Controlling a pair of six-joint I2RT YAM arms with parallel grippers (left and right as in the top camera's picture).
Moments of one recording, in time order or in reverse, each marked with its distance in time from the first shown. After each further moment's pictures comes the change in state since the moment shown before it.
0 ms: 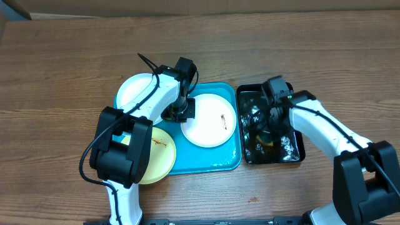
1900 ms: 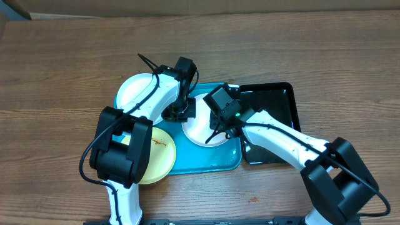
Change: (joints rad) left arm 0.000 0.000 0.001 0.010 0.017 0.000; right arm 0.393 0.095 0.082 0.327 0.178 0.130
